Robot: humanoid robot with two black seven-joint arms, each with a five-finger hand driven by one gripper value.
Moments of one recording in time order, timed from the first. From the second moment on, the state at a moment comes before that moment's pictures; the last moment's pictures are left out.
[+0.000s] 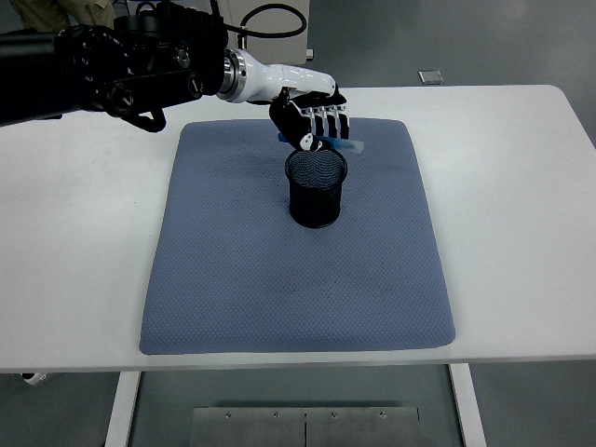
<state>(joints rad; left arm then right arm) -1.81 0.11 0.73 -0.88 0.28 -0.23 -0.34 0.04 0.00 0.28 0.21 -0.04 0.05 0.26</state>
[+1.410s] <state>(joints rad) -1.70 0.16 0.64 -0.85 -0.07 -0.18 -0.35 0.04 0.00 0.28 0.21 -0.04 0.05 0.26</state>
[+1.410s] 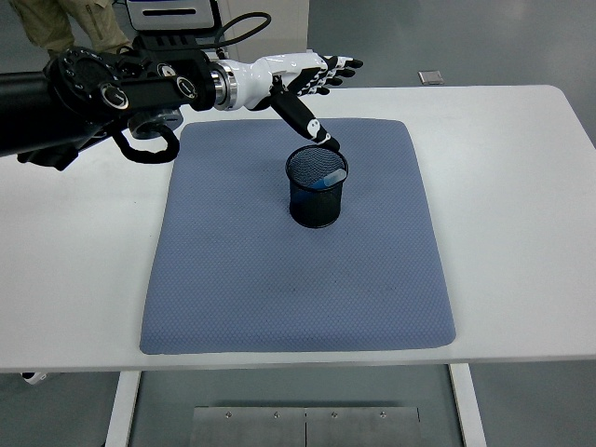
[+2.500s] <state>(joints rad) -1.03 0.46 -0.12 -0.71 -0.06 -0.17 -0.46 0.04 0.00 0.28 0.21 -0.04 0.05 0.26</state>
